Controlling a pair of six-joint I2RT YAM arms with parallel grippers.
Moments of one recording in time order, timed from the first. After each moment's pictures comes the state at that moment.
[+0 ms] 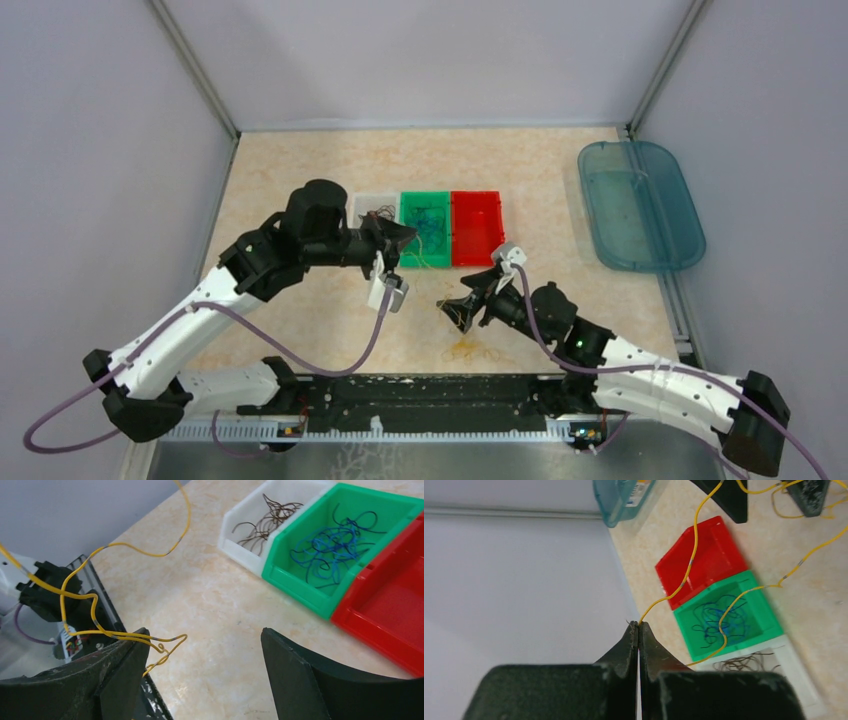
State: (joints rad) left arm -0.86 1.09 1.30 -0.66 0.41 1.50; right arm 1.01 0.64 0.30 0.30 0.04 0.34
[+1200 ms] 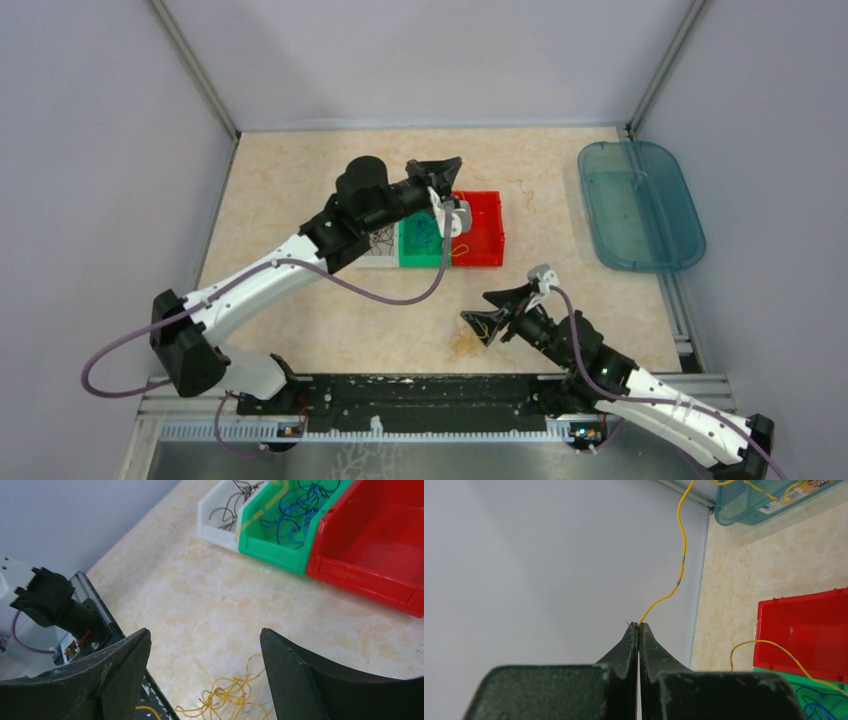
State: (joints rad) left arm -0.86 1.38 1.27 0.11 0.19 1.14; right arm 1.01 0.19 0.08 0.09 0.15 0.45
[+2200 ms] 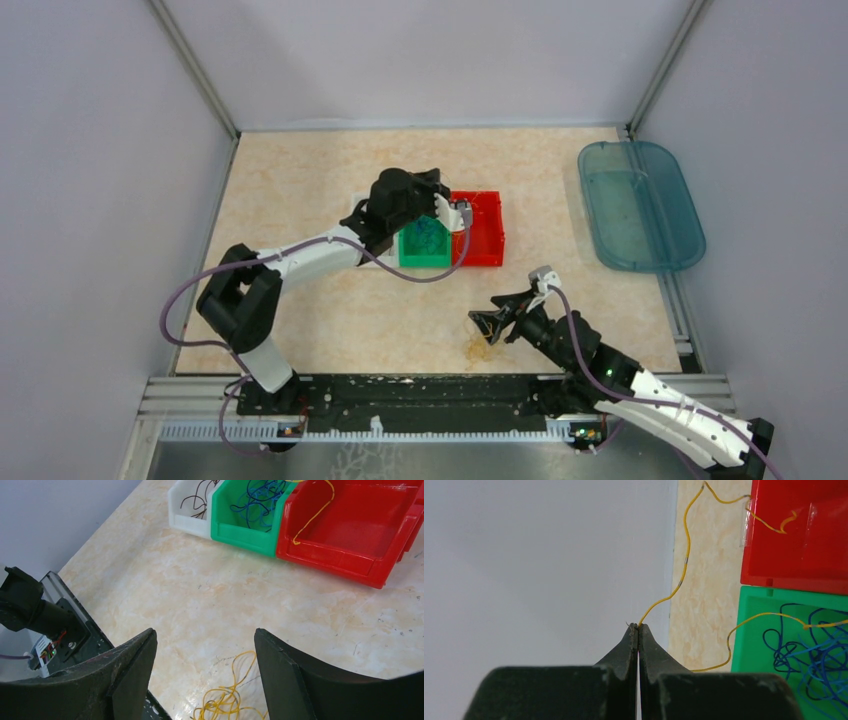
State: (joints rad) left arm -0.74 1.70 1.12 0.39 0.01 1.27; right arm 1.01 0.11 0.10 -0.10 0.23 0.46
